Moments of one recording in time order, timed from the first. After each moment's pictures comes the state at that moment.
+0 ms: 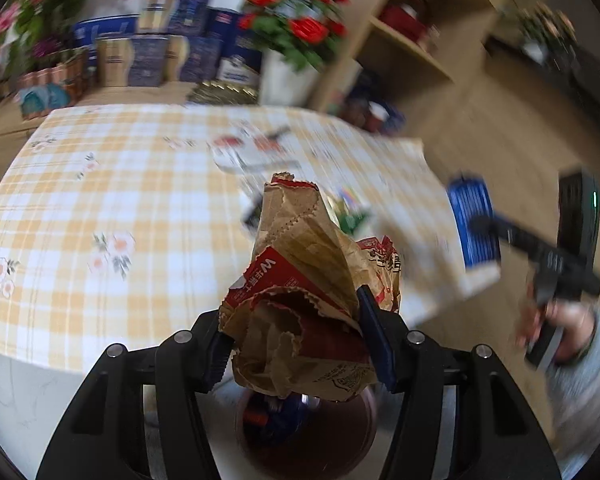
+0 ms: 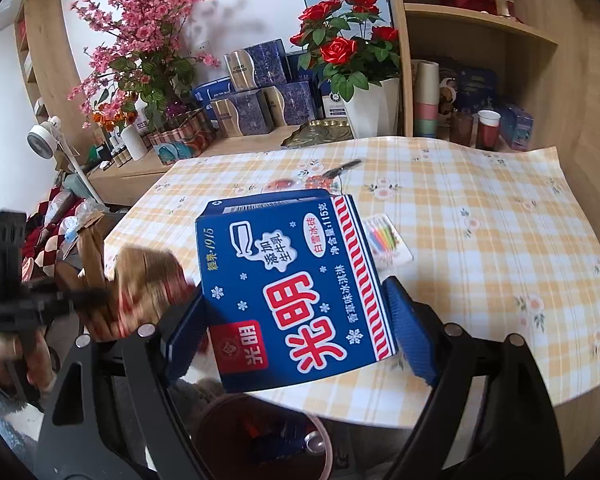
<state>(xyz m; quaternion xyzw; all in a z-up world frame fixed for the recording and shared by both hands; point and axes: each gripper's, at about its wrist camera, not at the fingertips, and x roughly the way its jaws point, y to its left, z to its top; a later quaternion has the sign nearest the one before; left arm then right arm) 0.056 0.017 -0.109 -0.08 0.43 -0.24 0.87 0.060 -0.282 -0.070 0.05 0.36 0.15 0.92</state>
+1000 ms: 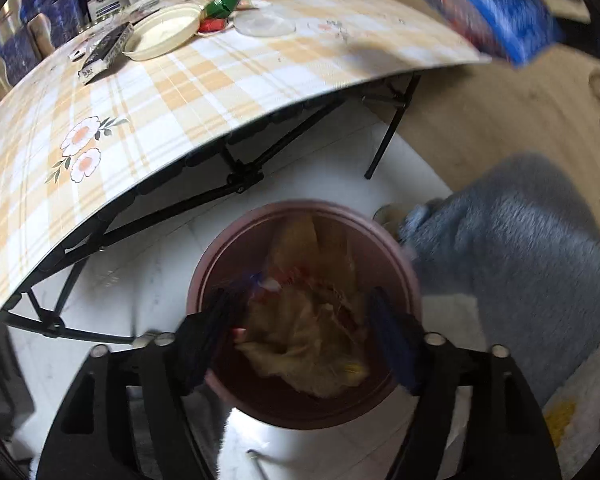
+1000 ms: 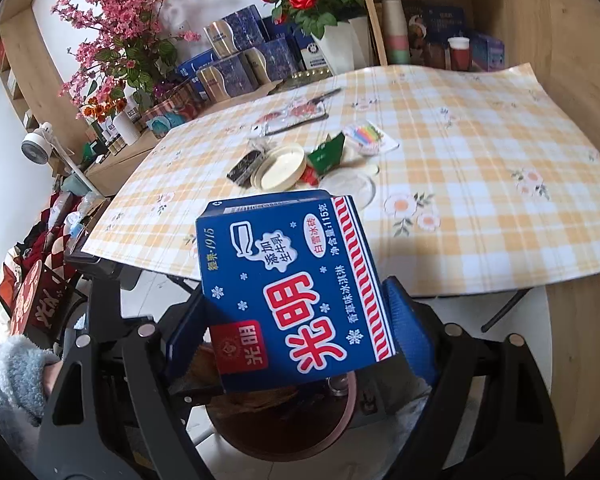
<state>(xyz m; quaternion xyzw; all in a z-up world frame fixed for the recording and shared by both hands) -0.018 -0.089 -0.269 0.14 0.52 -0.33 0.77 -0.025 -0.296 -0.144 0.11 0.42 0.14 0.89</state>
